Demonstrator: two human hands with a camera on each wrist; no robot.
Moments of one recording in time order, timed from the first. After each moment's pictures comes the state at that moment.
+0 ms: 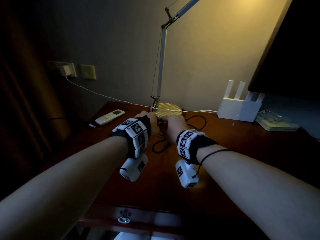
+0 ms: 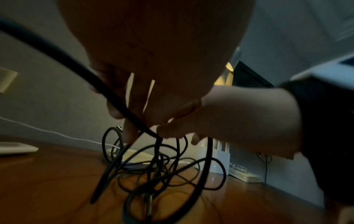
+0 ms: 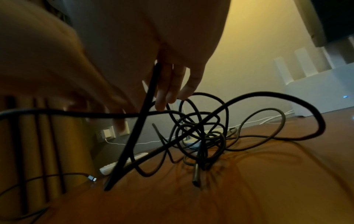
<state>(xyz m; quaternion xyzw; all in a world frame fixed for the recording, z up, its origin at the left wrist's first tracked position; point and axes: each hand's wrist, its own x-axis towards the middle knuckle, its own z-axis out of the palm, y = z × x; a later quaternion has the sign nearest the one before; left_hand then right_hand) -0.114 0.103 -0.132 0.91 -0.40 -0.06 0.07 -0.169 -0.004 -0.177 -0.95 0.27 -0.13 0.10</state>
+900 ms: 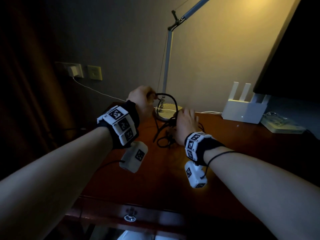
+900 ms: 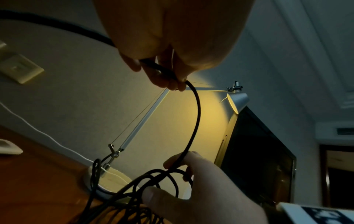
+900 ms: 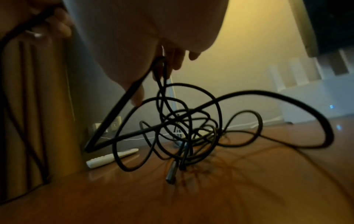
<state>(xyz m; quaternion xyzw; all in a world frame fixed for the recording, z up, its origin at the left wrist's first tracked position) -0.085 0.134 -0.101 0.83 -0.39 0.03 0.41 -0.180 -0.004 -0.183 -0.93 0.31 -0.20 -0.02</state>
